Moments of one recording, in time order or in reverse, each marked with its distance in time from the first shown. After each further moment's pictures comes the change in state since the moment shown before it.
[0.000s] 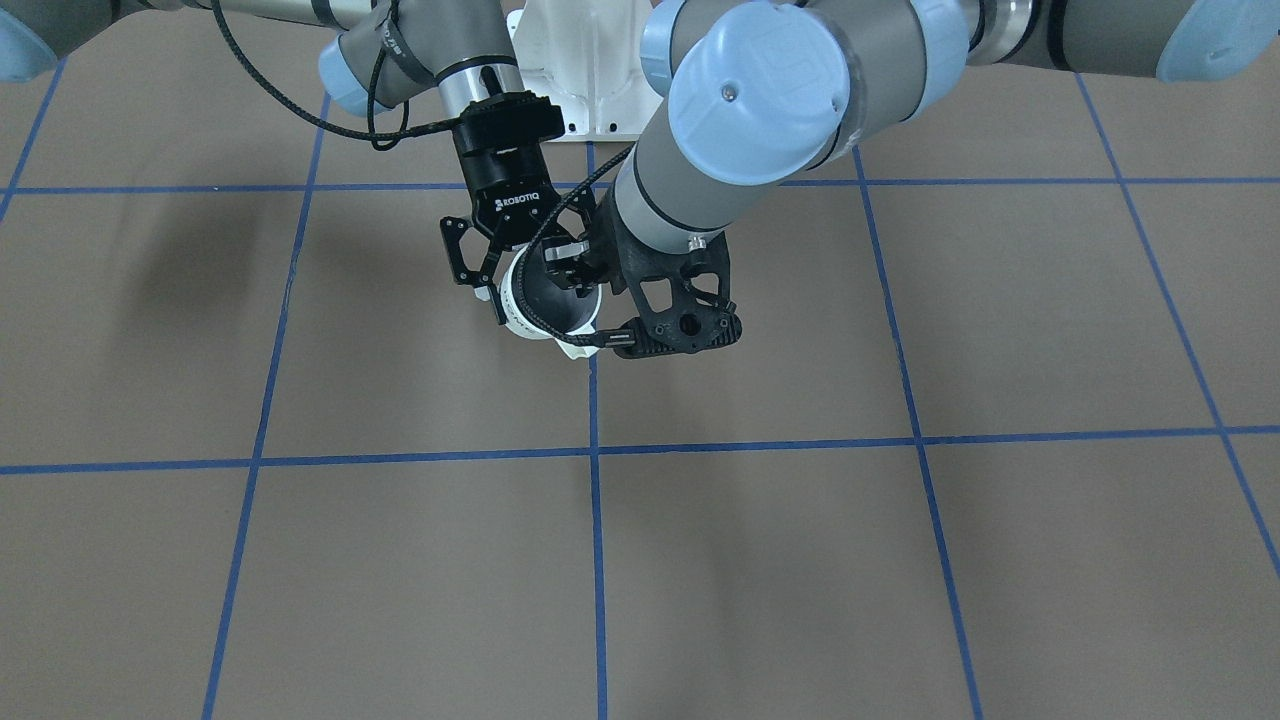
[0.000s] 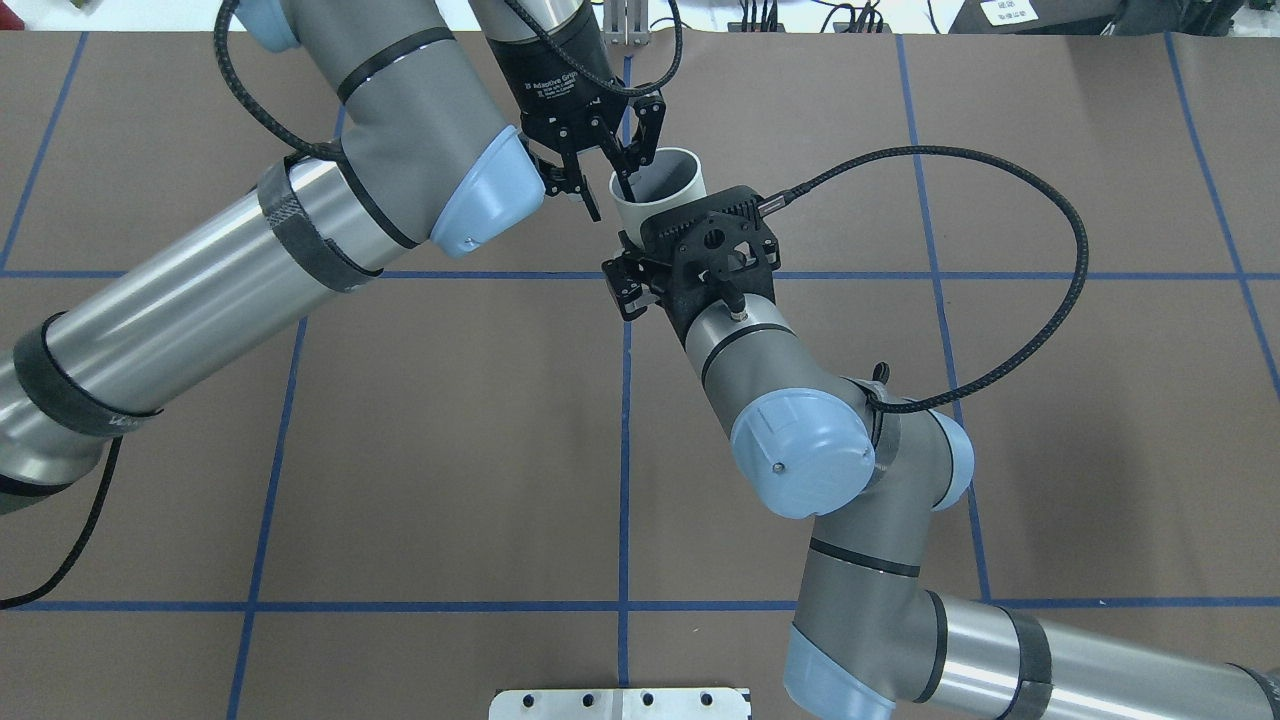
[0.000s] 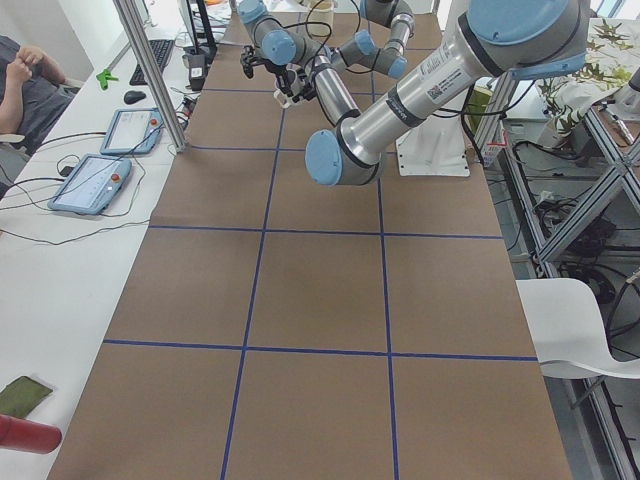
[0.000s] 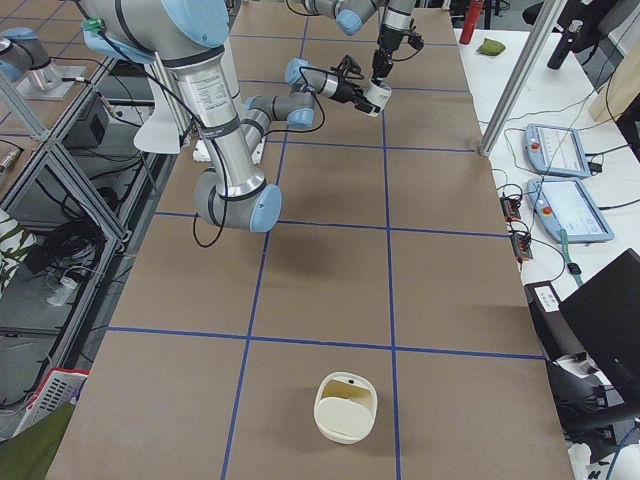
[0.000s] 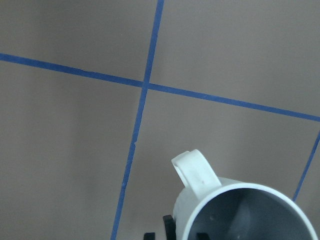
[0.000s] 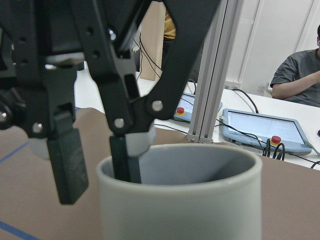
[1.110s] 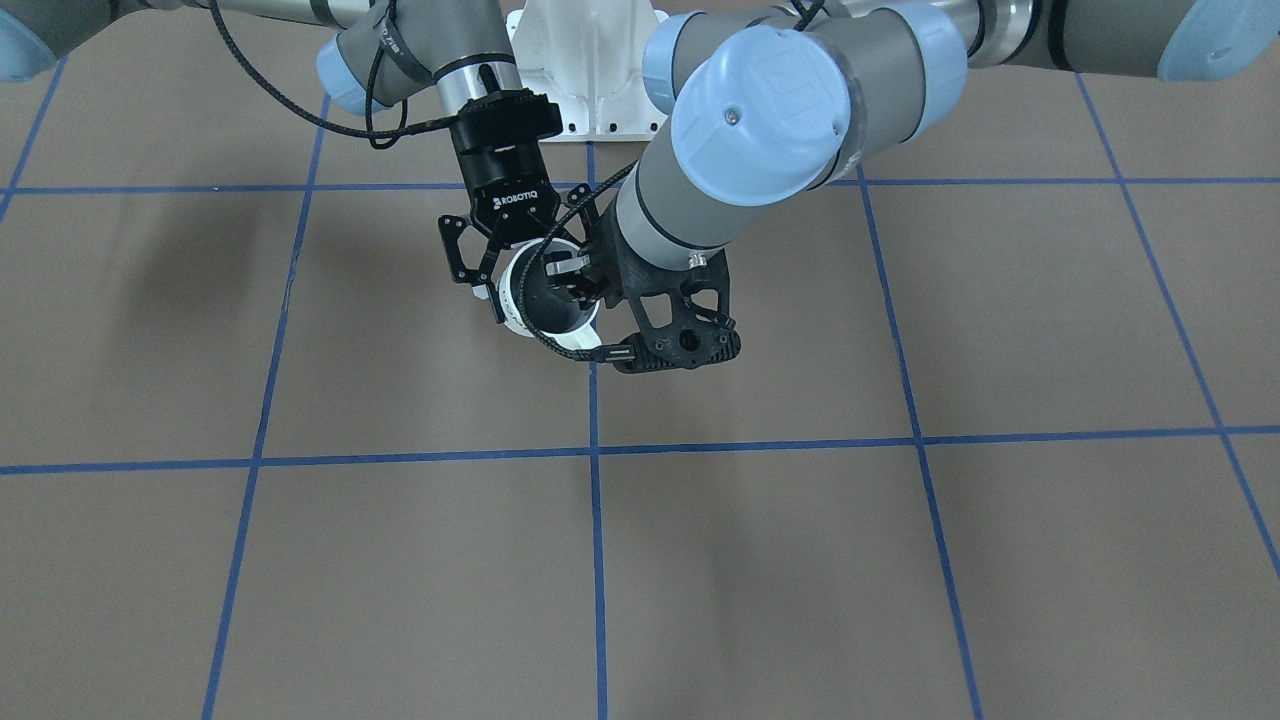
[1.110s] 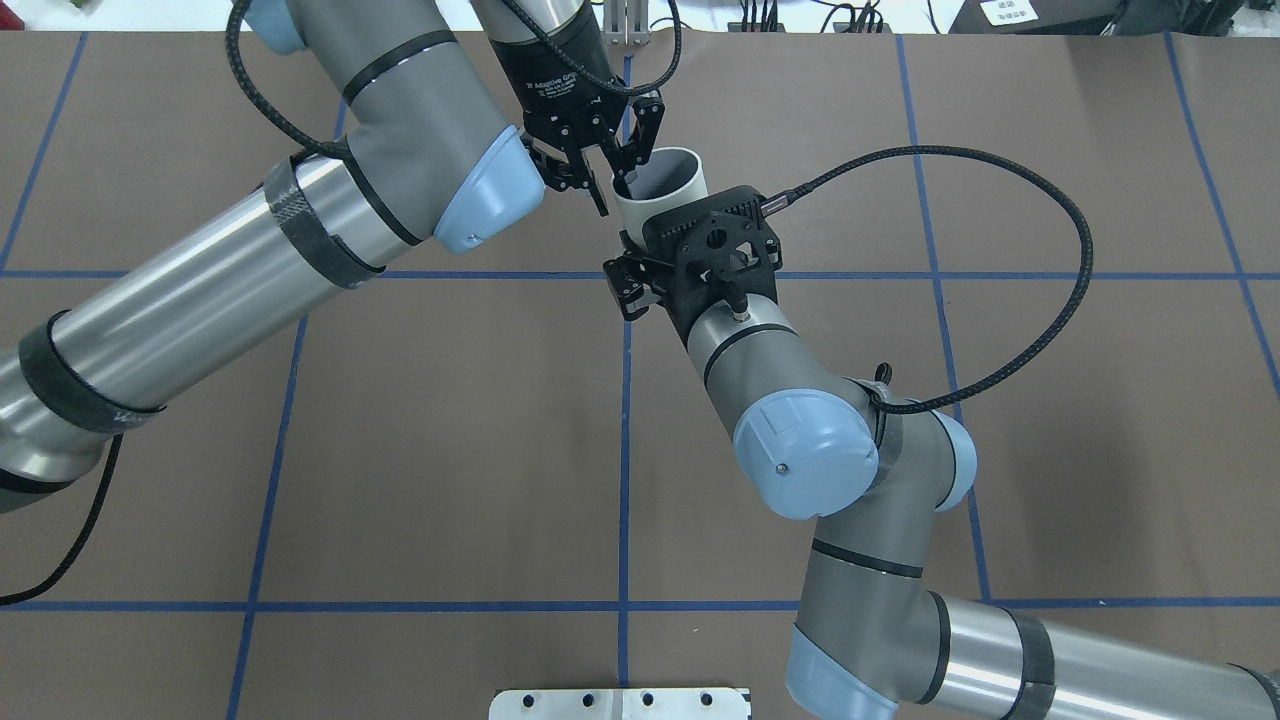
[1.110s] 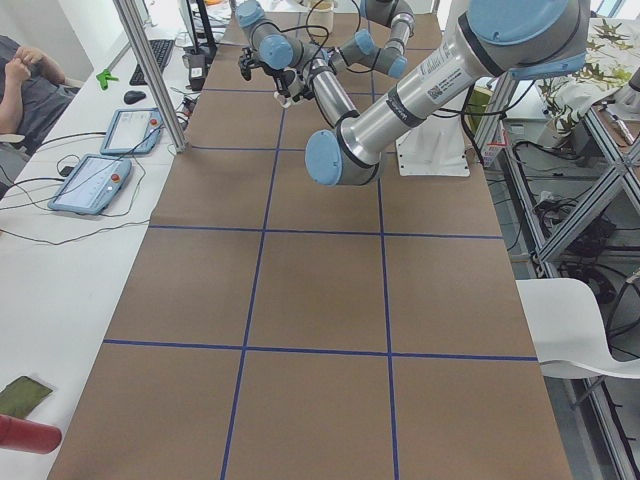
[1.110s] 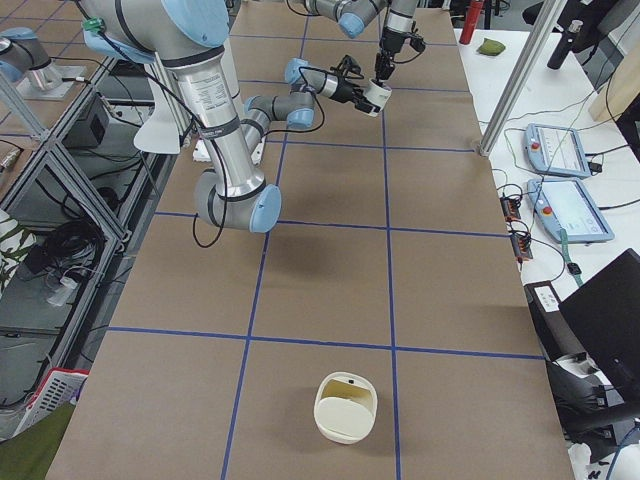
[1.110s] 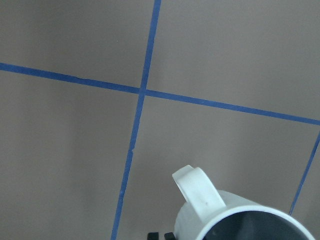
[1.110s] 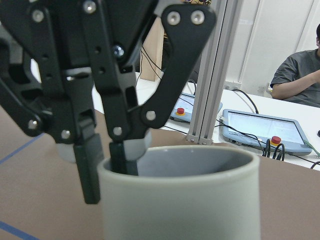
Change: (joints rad) left arm -0.001 -0.002 0.027 -0.042 0.000 -0.006; right arm 0.000 -0.002 0.004 0.000 0.000 0.000
